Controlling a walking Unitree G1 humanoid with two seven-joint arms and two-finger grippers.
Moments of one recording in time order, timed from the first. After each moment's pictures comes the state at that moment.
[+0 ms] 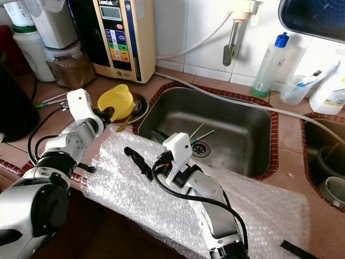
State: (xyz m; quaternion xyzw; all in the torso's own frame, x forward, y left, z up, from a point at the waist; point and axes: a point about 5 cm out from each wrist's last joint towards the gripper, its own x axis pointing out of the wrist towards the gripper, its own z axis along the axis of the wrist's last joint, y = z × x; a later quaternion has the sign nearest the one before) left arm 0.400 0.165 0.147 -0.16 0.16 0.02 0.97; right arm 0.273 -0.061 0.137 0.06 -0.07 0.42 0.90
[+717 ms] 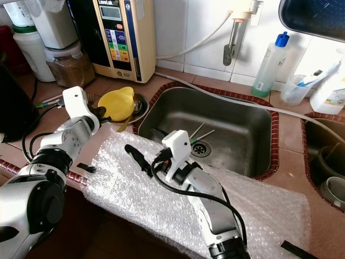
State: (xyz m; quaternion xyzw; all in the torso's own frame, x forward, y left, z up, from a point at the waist) left arm 0.400 0.176 0.149 -0.14 0.17 0.03 0.98; right arm 0.278 -0.059 0.137 0.06 -0.07 0.42 0.90
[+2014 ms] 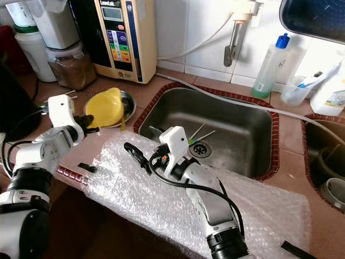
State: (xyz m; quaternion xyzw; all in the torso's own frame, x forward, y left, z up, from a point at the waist) left arm 0.373 0.193 0.143 -0.10 0.18 -0.03 0.98; right arm 0.290 -0.056 0.138 0.04 -0.06 0.43 0.90
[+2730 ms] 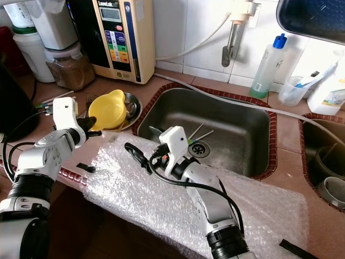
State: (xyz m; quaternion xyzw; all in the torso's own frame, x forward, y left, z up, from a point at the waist) left arm 0.365 0.203 0.140 -0.07 0.18 -0.01 0.98; right arm 0.294 -0.056 0.137 0.04 -0.06 0.43 0.90
